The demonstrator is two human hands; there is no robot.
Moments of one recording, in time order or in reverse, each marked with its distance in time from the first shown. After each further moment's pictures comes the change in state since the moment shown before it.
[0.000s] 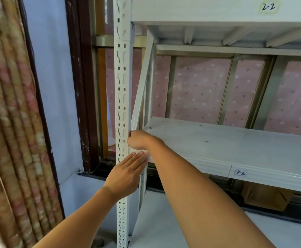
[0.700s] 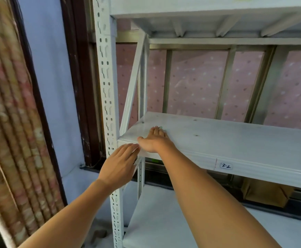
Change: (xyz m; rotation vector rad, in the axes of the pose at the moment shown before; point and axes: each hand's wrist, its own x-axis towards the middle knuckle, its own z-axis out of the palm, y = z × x) left_hand 0.025 0.032 -0.031 -0.066 -0.007 -0.176; right_hand -0.034 0.090 -0.015 -0.258 0.106 0.172
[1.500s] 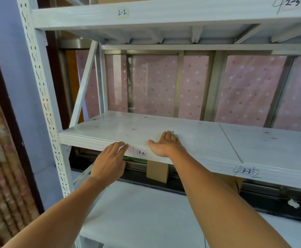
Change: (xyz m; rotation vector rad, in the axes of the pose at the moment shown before) left_hand 0.080 0.234 -0.013 -0.031 -0.071 -0.247; right_hand -0.106 0.292 -0.059 -0.018 -0.007 0.065
